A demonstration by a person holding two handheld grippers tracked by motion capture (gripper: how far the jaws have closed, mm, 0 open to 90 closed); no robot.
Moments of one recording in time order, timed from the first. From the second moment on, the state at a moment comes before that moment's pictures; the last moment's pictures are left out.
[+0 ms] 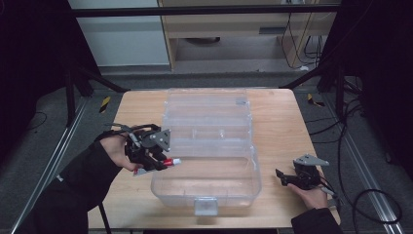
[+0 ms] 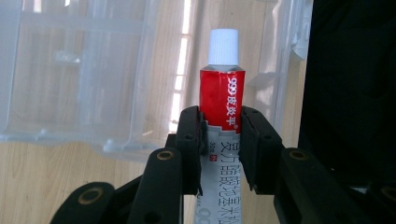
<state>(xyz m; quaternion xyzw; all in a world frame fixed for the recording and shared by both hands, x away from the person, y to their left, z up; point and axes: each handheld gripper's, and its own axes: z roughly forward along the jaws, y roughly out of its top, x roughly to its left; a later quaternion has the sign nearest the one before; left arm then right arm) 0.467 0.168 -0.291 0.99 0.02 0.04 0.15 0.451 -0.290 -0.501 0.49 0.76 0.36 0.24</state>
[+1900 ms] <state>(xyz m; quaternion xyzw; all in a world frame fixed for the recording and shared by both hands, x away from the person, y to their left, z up) 0.482 0.109 -0.414 1.00 -0.01 -0.02 0.09 0.451 -0.286 -0.505 0.47 0.77 0.36 0.23</state>
